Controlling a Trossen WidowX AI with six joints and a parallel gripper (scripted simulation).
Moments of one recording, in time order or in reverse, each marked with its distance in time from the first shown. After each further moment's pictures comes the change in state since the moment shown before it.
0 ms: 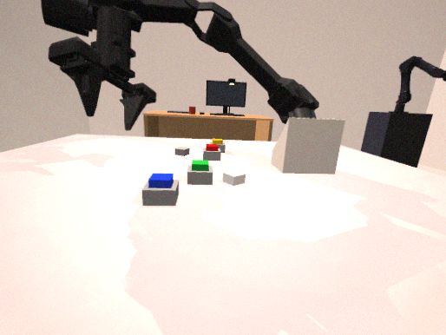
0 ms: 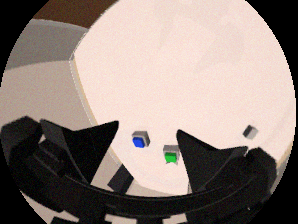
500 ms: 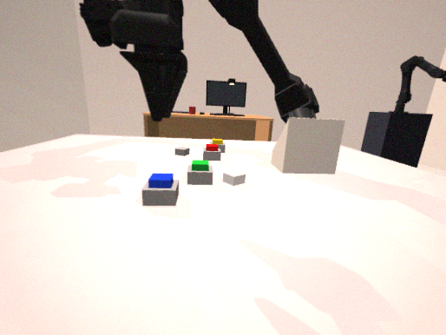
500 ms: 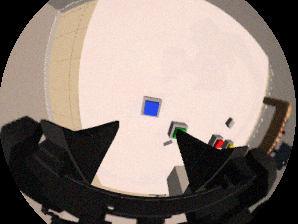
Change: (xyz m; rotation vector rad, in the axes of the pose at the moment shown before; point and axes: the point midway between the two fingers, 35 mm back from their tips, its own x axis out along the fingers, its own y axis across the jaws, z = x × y) arm 0.023 0.060 -0.146 -0.440 -0.096 -0.360
